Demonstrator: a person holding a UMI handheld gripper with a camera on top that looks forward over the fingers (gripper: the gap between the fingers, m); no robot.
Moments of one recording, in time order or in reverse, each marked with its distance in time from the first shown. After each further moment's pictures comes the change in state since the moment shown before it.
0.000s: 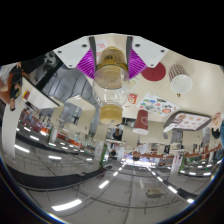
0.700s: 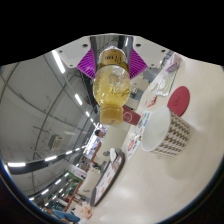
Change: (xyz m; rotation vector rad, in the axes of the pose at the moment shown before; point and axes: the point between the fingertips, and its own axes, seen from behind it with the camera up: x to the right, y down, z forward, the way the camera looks) arm -0.103 -0.124 0.001 0.277 0.456 -1.711
